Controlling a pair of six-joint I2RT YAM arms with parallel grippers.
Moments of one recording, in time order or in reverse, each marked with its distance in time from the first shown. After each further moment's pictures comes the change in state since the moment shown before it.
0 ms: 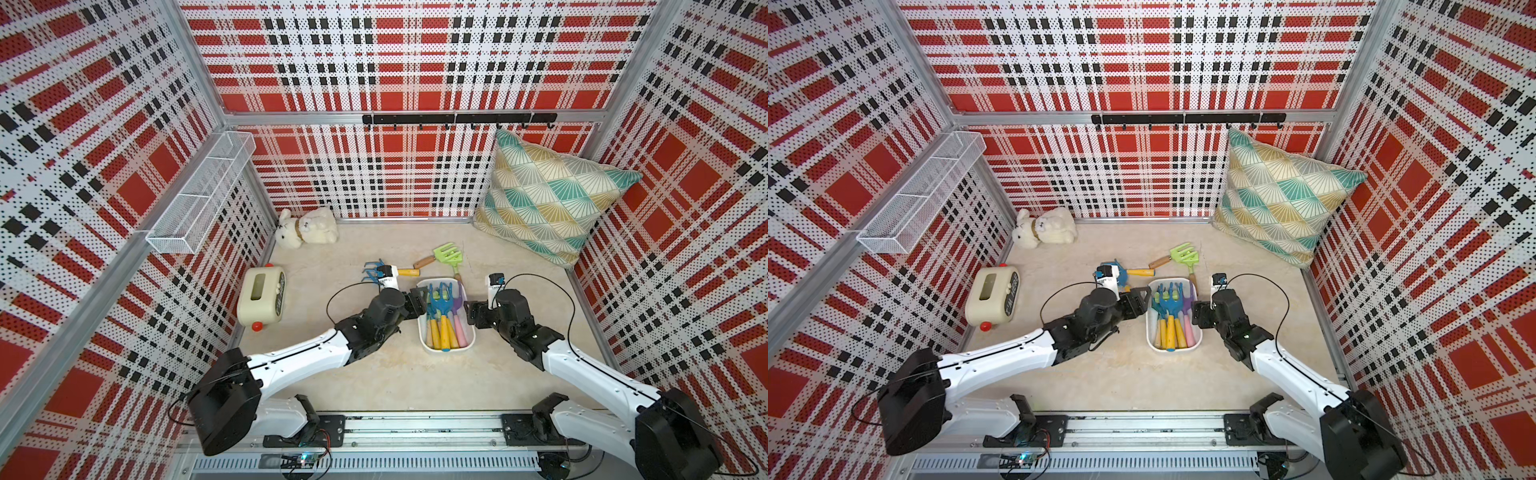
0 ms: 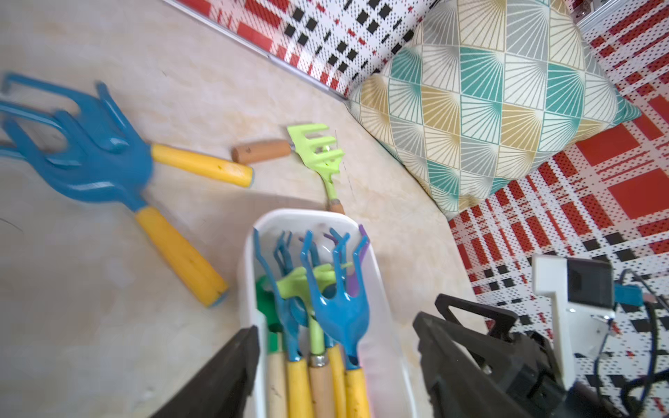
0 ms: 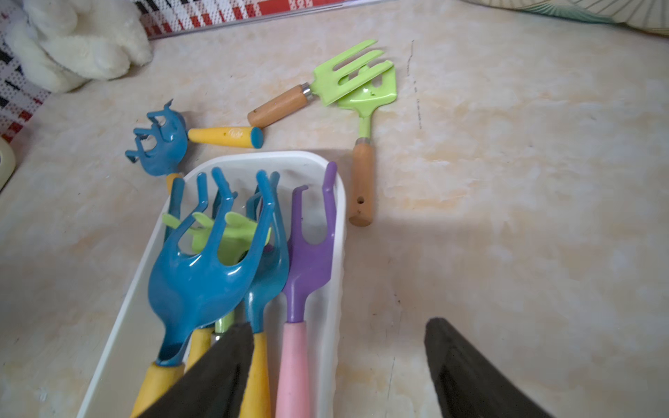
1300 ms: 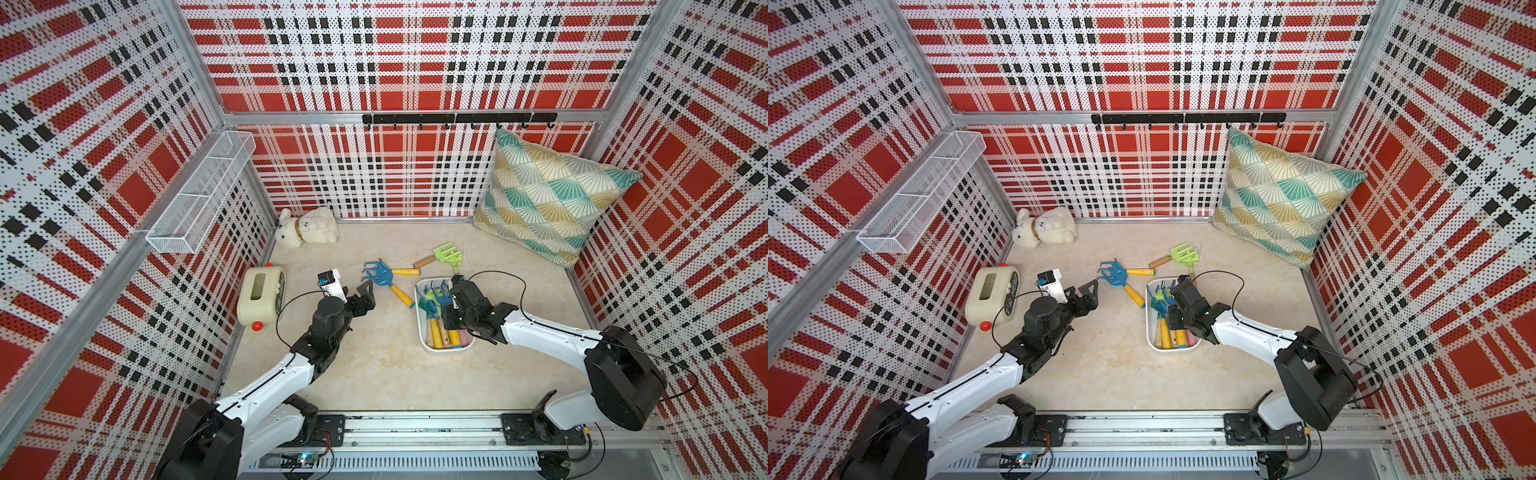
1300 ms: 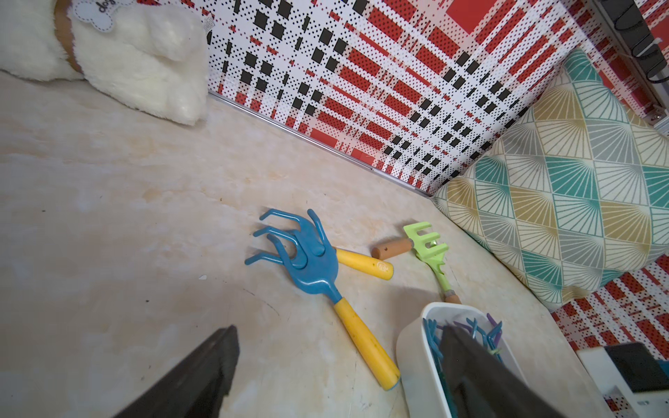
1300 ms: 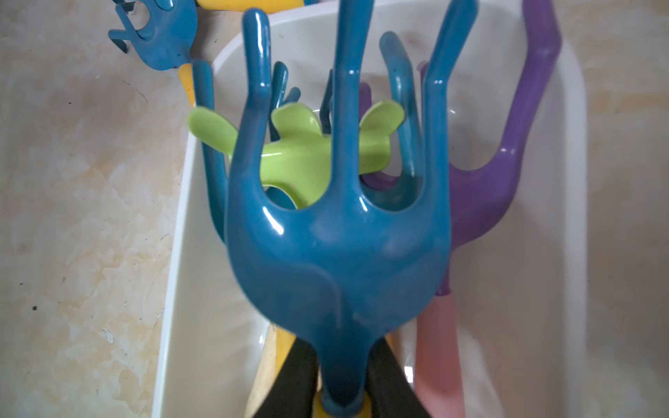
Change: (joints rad) left arm 0.361 -0.241 -0.356 0.258 0.043 0.225; right arm 0.197 0.355 0.266 -0.215 0.012 0.211
